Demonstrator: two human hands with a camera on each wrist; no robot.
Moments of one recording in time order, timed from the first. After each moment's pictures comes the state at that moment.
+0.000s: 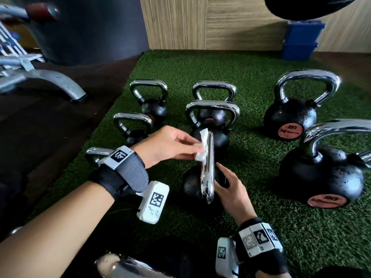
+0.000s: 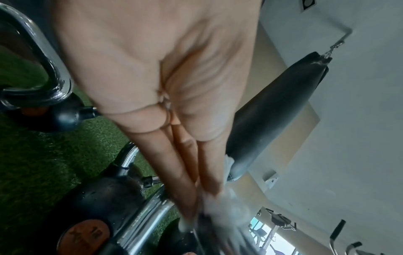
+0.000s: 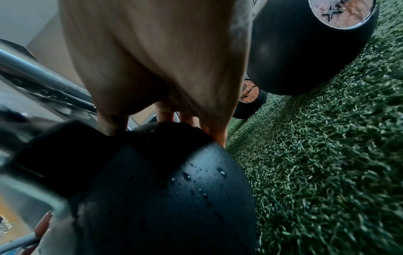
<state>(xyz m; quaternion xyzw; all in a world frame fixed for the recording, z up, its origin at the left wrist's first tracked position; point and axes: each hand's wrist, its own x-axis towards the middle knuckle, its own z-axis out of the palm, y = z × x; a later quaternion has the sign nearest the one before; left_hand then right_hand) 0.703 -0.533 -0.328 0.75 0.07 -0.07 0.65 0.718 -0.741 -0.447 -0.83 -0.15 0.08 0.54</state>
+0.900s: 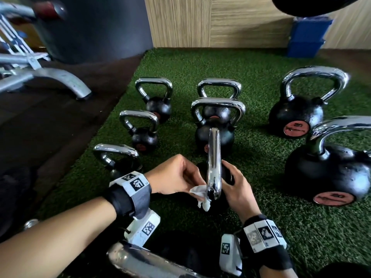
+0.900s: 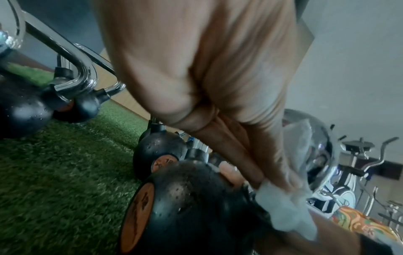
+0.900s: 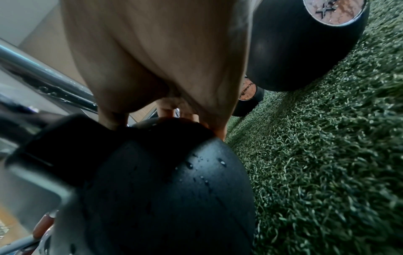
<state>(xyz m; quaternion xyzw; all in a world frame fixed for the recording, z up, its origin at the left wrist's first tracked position) 0.661 -0.536 -0.377 0.85 -0.08 -0.13 0.51 0.716 -0.739 -0.449 -0.83 -0.15 0.07 0.53</state>
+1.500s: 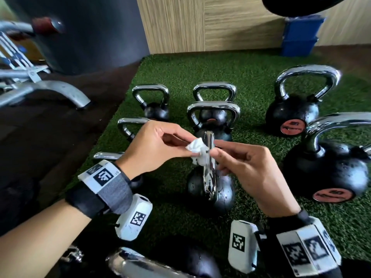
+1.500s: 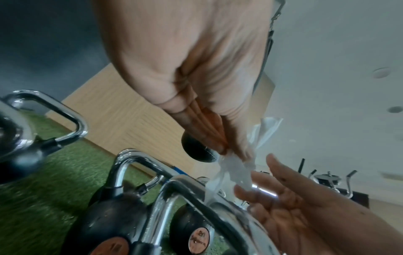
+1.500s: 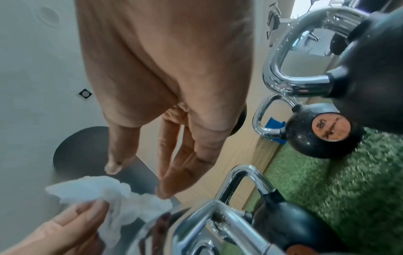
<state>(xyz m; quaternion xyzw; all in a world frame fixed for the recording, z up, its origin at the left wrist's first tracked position) 0.662 -0.526 -0.302 0.84 -0.14 0.14 0.51 0.693 -0.760 -0.330 -0.71 -0.22 0.05 0.67</state>
